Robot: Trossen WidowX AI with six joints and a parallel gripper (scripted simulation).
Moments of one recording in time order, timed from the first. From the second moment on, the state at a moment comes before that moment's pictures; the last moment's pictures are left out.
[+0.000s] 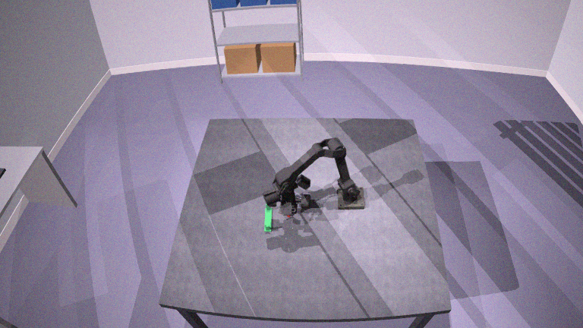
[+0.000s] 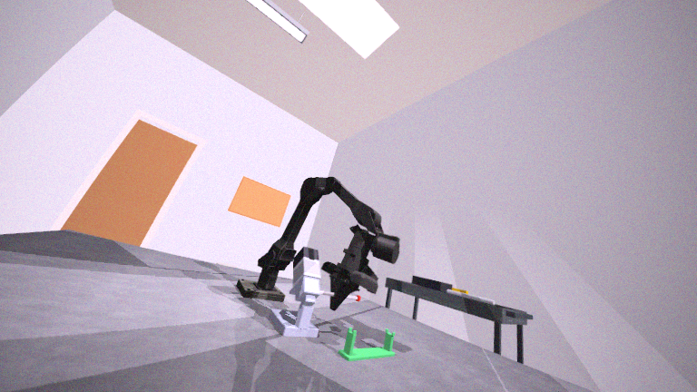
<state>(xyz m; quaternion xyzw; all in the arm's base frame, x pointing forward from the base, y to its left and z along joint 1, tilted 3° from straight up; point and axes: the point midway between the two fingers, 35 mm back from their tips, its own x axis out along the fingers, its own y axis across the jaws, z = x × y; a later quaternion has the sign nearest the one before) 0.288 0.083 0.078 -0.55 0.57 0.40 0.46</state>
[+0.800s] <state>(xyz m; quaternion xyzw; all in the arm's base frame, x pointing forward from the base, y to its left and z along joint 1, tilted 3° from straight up) 0.288 0.073 0.078 -0.55 0.57 0.40 0.46</state>
